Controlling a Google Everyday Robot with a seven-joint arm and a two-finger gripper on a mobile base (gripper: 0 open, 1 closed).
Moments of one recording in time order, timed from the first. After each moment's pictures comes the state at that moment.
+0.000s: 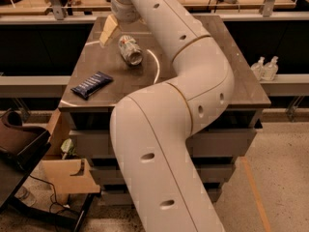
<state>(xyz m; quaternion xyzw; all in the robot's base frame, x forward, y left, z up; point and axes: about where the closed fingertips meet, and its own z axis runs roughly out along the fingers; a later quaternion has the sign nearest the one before) 0.788 0.073 0.907 -0.29 0.94 0.01 0.18</state>
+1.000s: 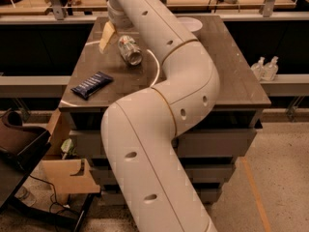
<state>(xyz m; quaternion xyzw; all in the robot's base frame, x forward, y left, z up) 0.794 0.077 0.883 -0.28 0.95 -0.02 0.16</state>
